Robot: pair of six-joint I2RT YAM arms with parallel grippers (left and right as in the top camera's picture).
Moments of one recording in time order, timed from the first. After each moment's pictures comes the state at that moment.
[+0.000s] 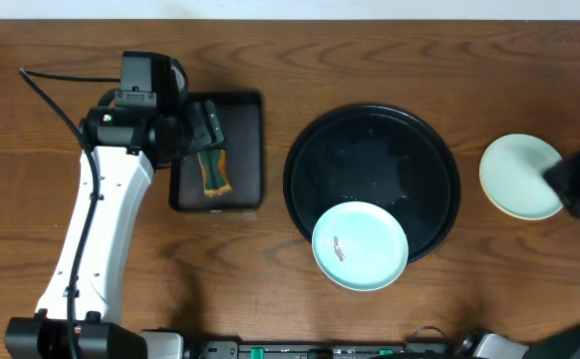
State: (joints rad) left arm -0.06 1.51 1.40 -0.98 0.15 -0.41; right arm -0.51 1.41 1.19 -0.95 -0.24 0.37
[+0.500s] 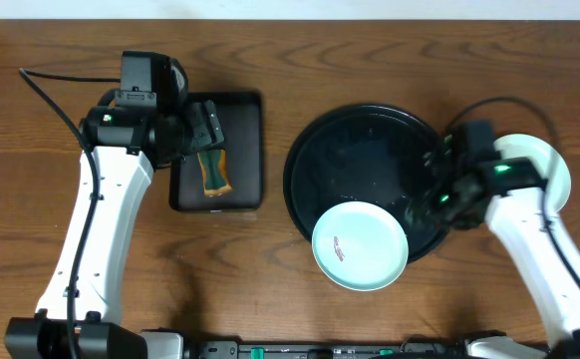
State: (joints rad) left arm -0.06 1.51 1.40 -0.98 0.15 -0.41; right arm 0.18 1.41 0.99 -1.02 -0.17 0.23
